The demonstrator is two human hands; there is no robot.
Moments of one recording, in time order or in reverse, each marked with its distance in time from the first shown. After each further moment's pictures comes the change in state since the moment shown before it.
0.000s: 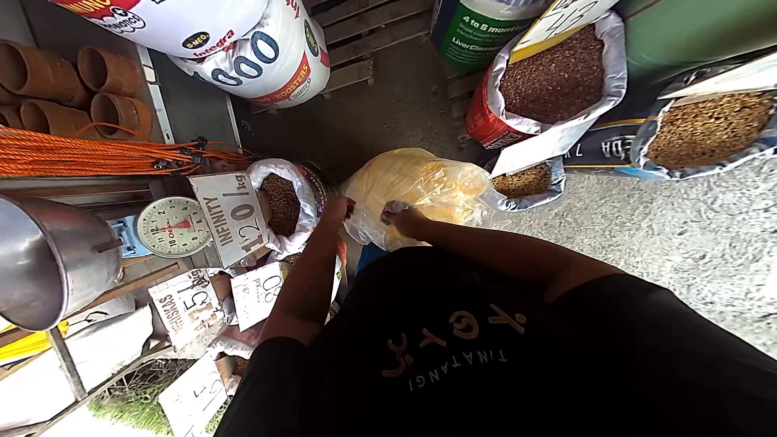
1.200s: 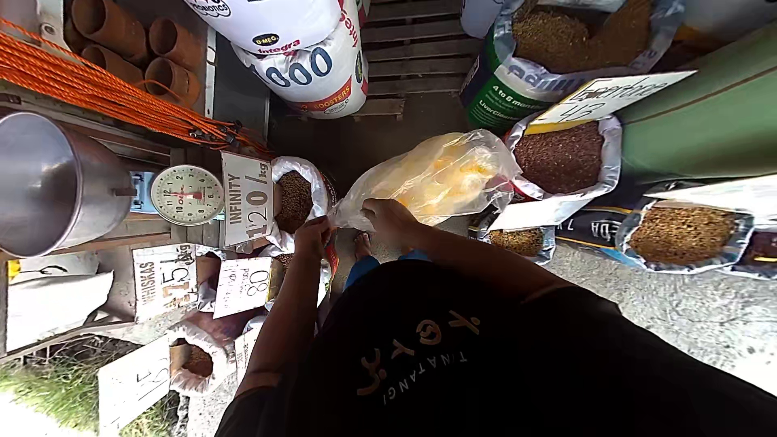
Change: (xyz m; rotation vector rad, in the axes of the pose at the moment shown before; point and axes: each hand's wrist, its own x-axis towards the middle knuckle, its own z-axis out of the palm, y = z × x) left_hand -0.079 -0.047 -0.063 -0.716 0.349 0.065; right_hand -0.016 -0.139 0.006 -0.635 -0.088 -0.219
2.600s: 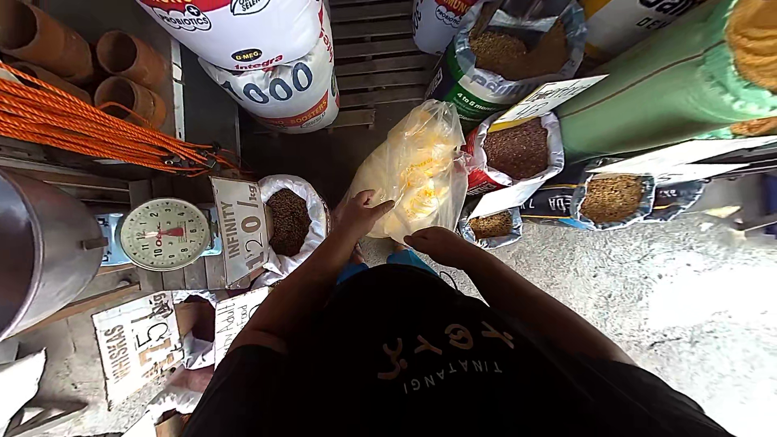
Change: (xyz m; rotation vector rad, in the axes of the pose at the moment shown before) left_hand 0.006 0.067 0.021 0.700 -0.732 0.465; right_hand -0.054 0.002 0.023 0.287 0.014 0.260
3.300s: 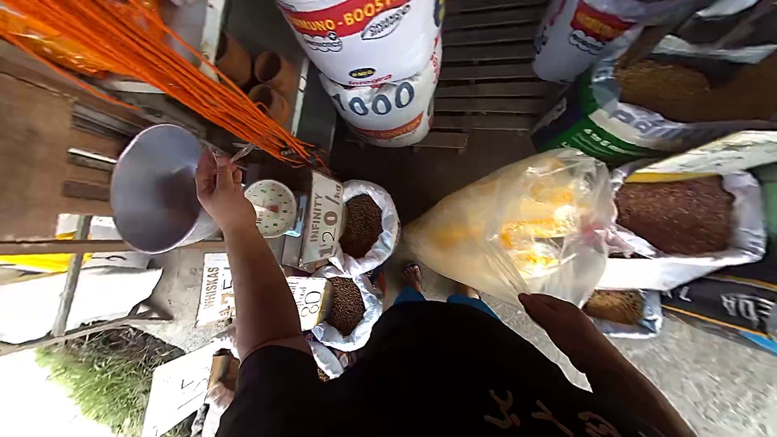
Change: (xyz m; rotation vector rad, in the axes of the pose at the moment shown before) left_hand -0.139 -0.023 -0.298 -0.417 1.326 0.584; right_hand -0.041 0.001 0.030 0.200 0.300 0.115
